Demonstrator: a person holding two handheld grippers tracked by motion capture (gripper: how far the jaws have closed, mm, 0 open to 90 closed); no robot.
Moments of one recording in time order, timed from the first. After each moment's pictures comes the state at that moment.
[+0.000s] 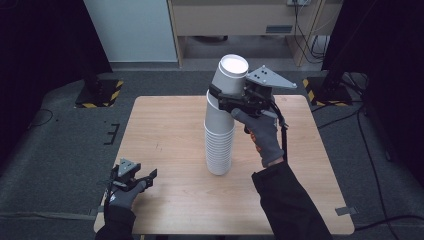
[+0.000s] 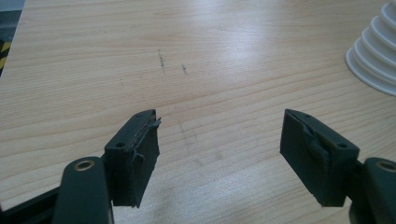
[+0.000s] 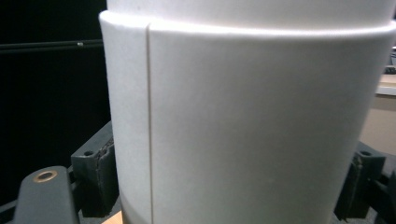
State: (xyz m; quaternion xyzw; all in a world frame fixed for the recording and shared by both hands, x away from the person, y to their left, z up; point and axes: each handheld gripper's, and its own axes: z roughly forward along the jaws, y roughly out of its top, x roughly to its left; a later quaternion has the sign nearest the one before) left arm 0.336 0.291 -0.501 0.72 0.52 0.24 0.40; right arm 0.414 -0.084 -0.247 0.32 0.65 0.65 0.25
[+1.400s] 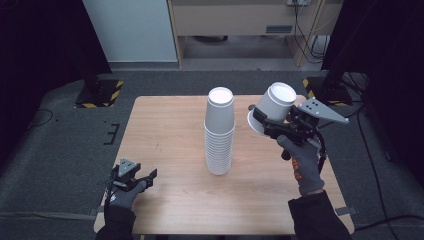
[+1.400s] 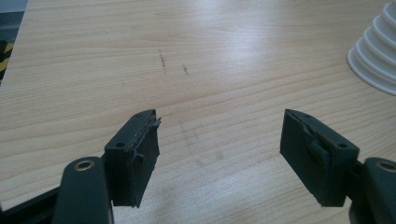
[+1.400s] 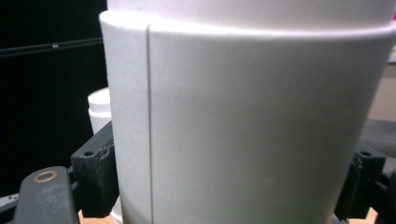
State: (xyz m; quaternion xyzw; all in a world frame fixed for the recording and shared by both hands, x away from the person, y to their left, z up) left arm 0.335 0.291 -0.501 0.72 0.52 0.24 0.39; right arm 0.373 -0.181 -0.297 0.38 0.62 0.64 0.25
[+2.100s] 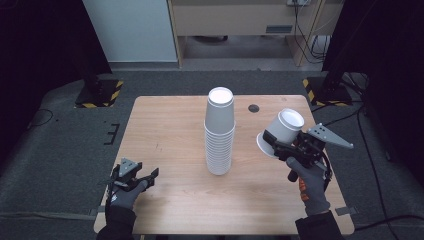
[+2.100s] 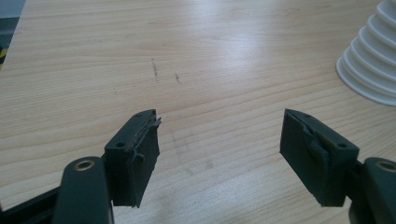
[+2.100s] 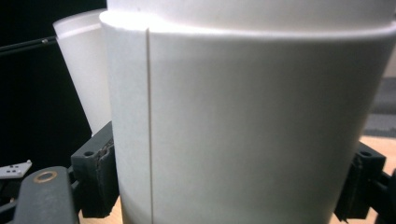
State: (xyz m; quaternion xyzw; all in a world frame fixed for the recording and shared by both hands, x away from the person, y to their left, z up) left arm 0.335 0.286 -0.498 0.71 0.52 0.25 0.41; right arm 0.353 -0.211 -0.359 0.43 0.61 0.63 0.21
